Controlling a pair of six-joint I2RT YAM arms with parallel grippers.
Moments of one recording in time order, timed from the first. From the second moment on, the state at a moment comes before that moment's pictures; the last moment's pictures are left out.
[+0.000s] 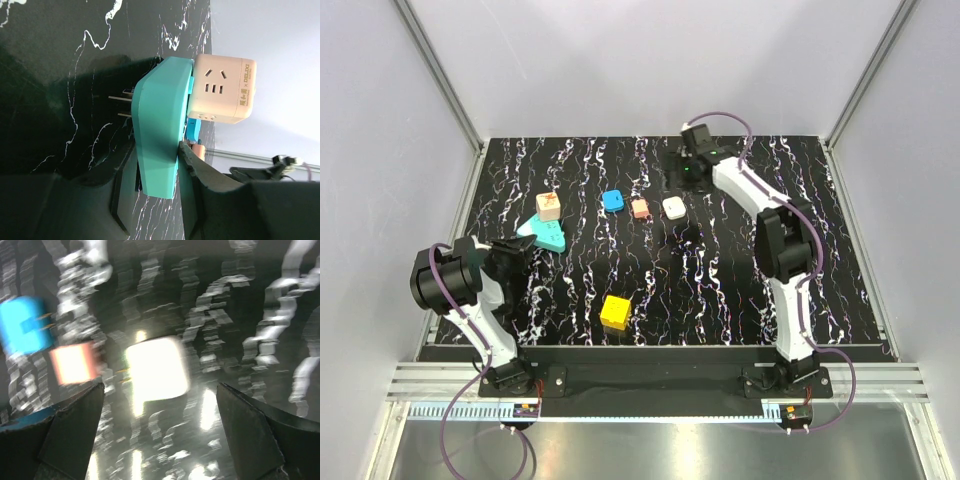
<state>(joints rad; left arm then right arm) 0.37 1.85 0.29 1.21 0.47 -1.20 0.38 2.21 1.91 -0.60 -0.03 0.37</state>
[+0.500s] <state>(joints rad) 0.37 1.85 0.30 1.21 0.48 -1.20 0.66 2.37 2.26 -0.67 -0.09 0.43</state>
